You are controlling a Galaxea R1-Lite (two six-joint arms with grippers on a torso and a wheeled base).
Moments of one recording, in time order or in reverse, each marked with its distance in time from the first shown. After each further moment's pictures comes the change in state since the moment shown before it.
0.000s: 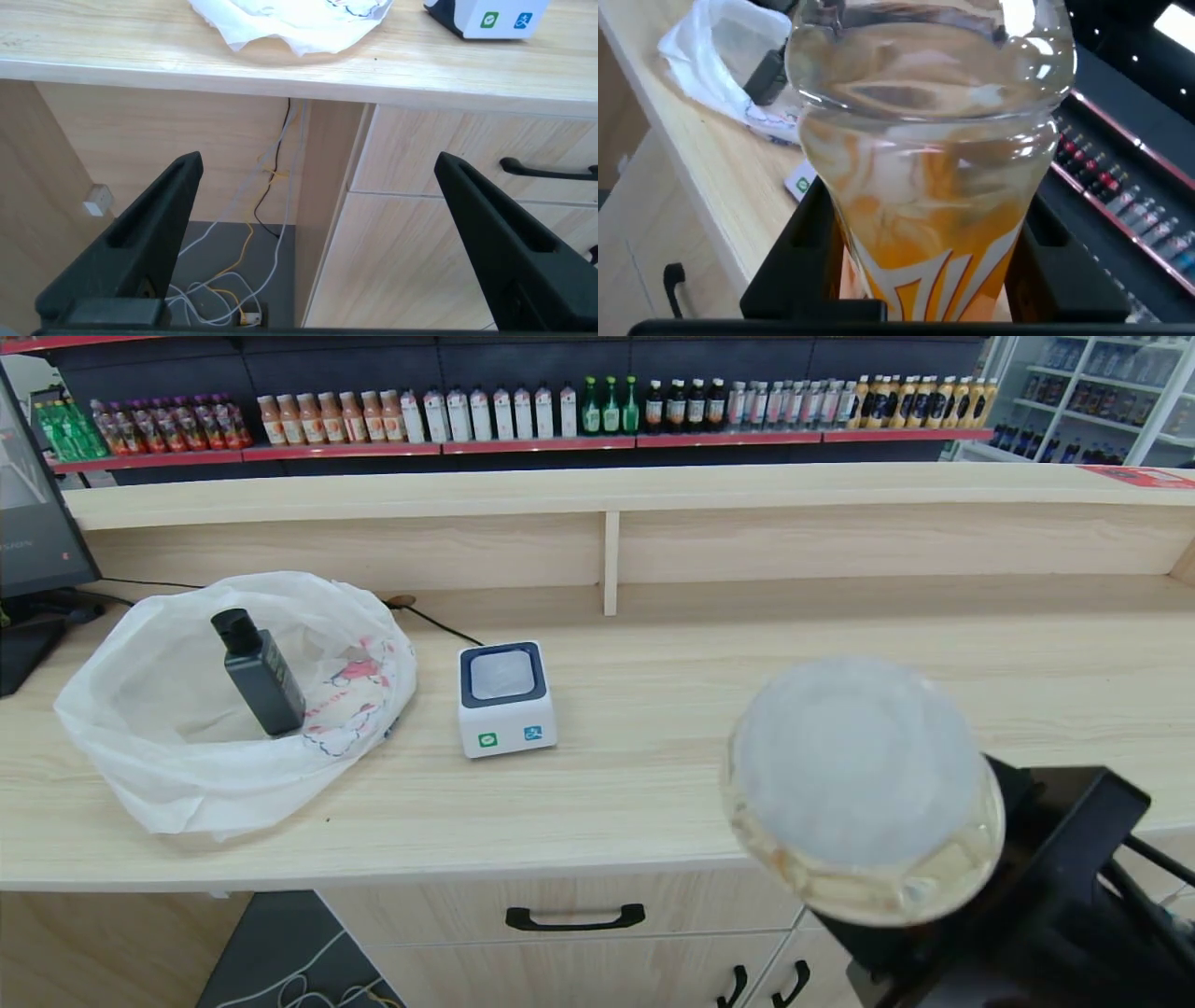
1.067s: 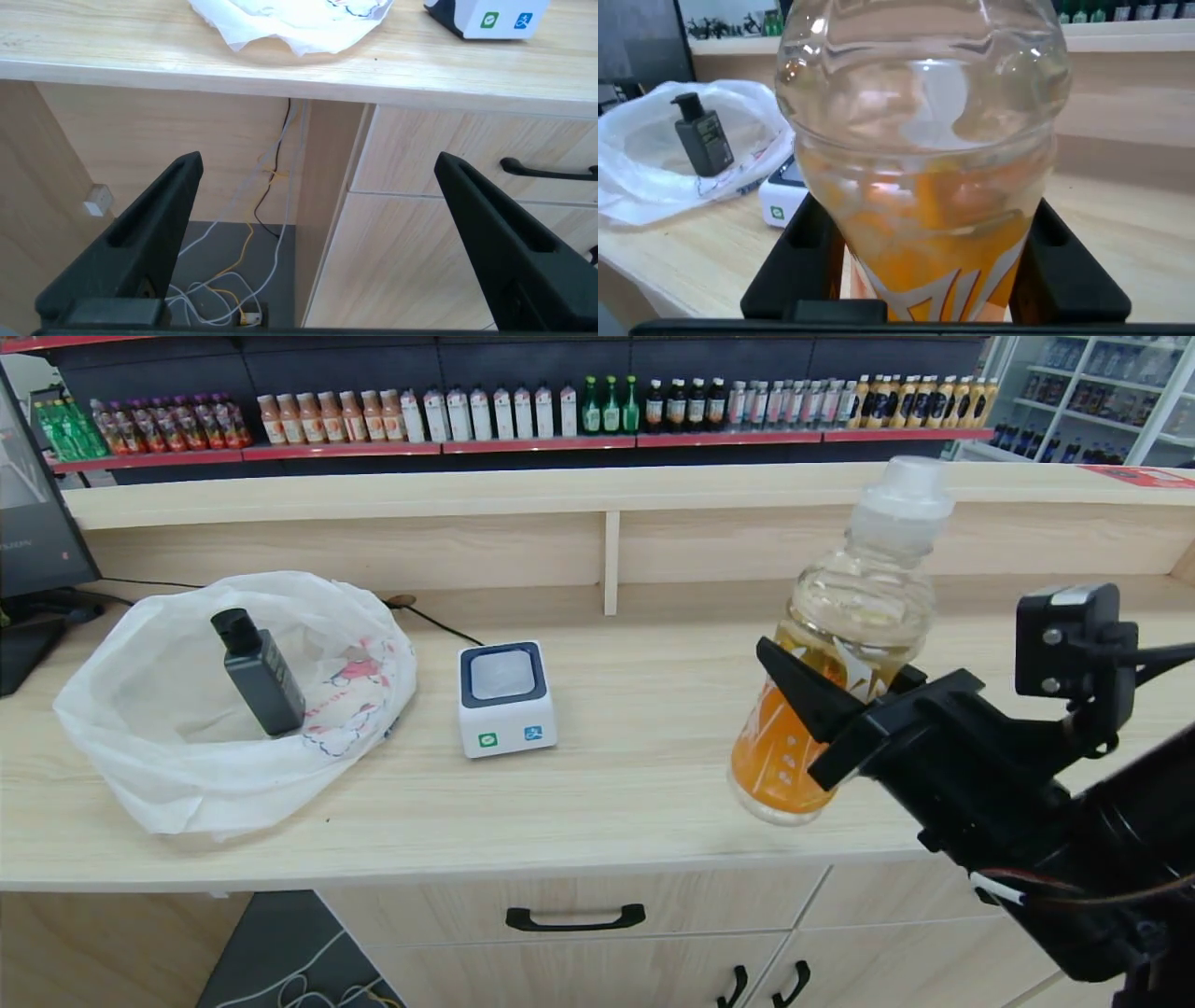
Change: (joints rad) left arm 0.000 0.000 0.000 0.000 0.000 0.000; right arm -0.347 0.166 -0.147 -0.003 0.005 0.885
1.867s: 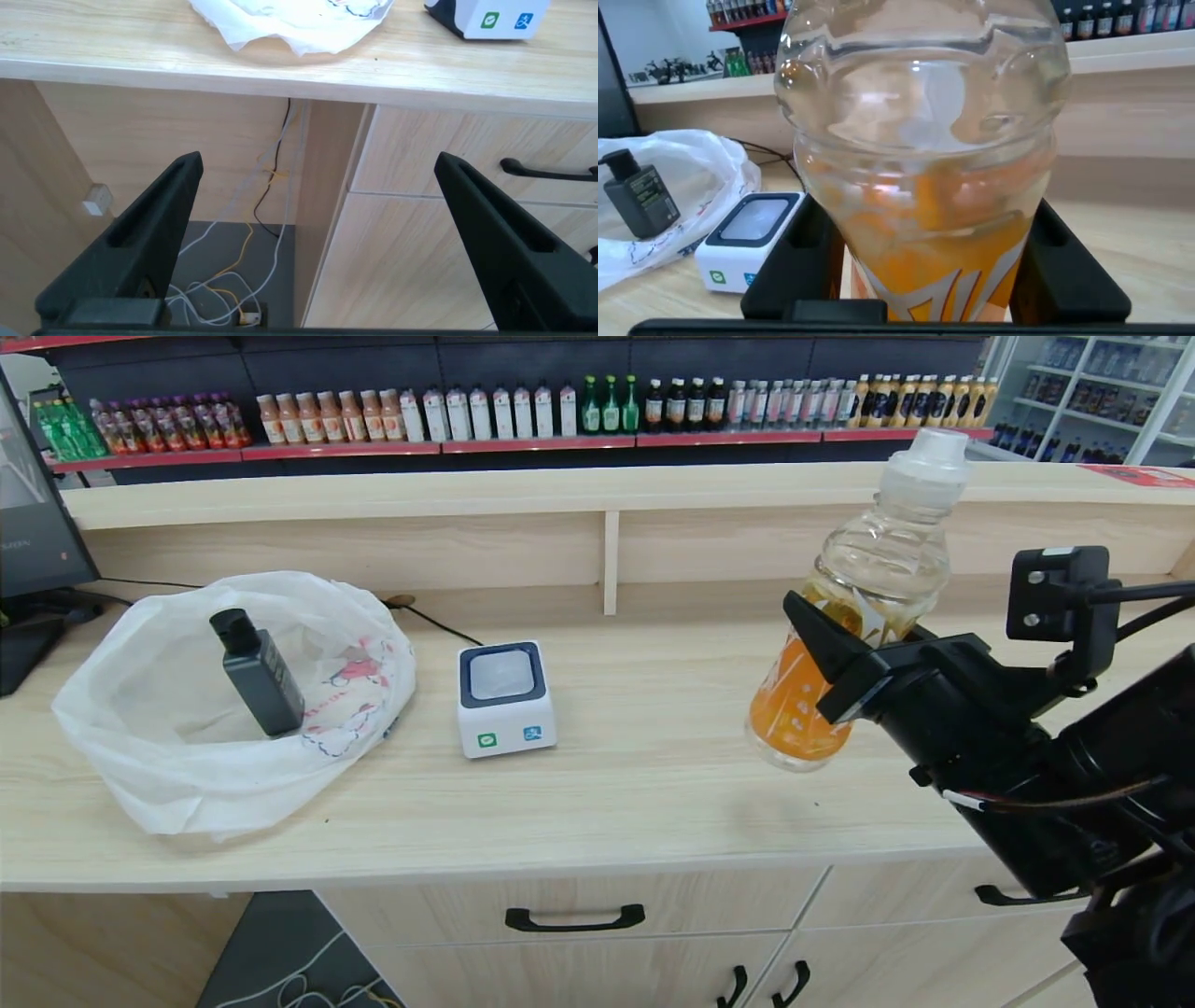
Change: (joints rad) left arm 0.000 0.000 0.000 0.000 0.000 -0.003; right arm -0.112 0.046 -0.082 0.001 0.001 0.033
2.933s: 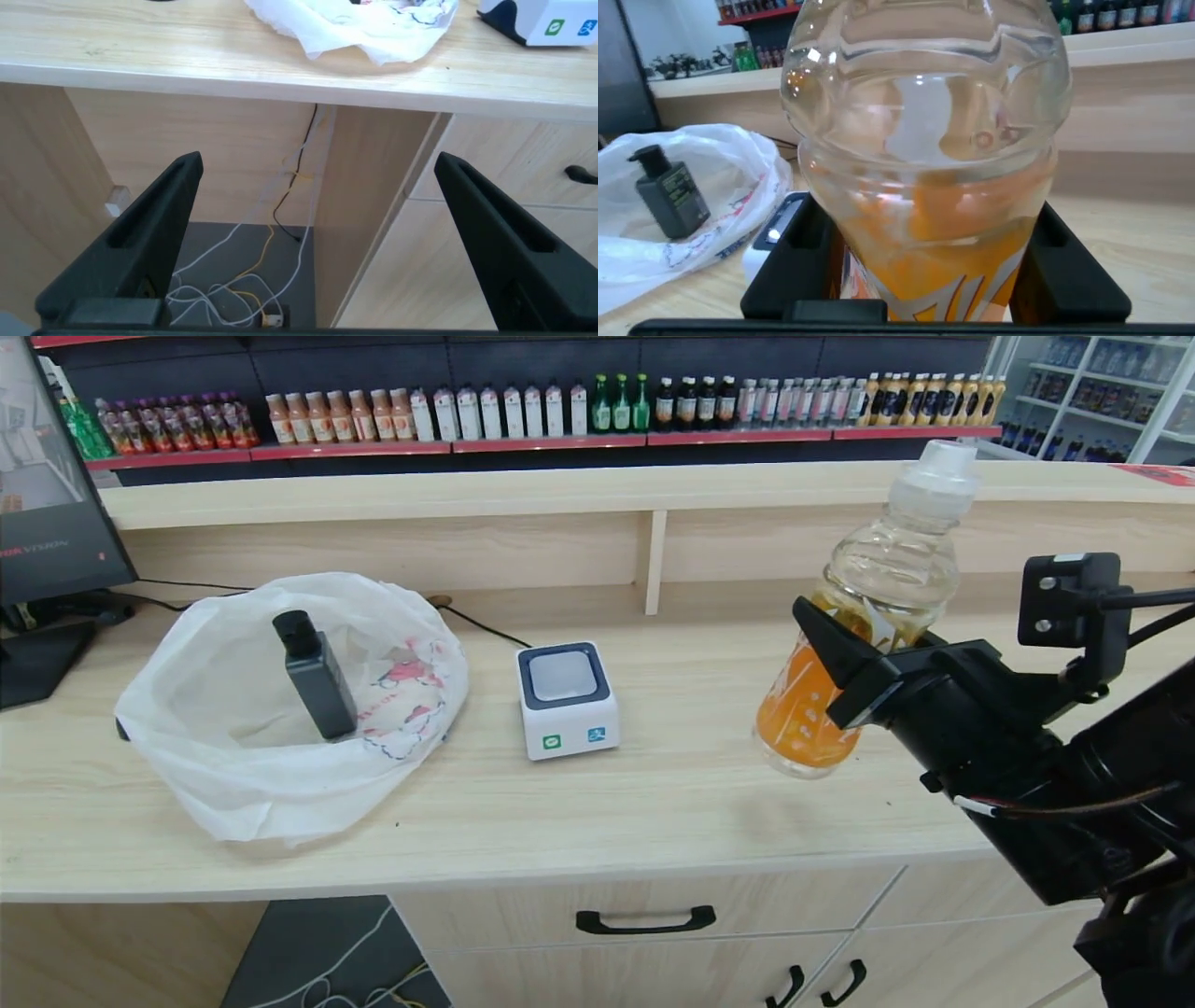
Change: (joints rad) left arm 0.000 0.000 0.000 0.000 0.000 0.004; right arm -0.002 -0.013 0.024 0.000 -0.003 0.003
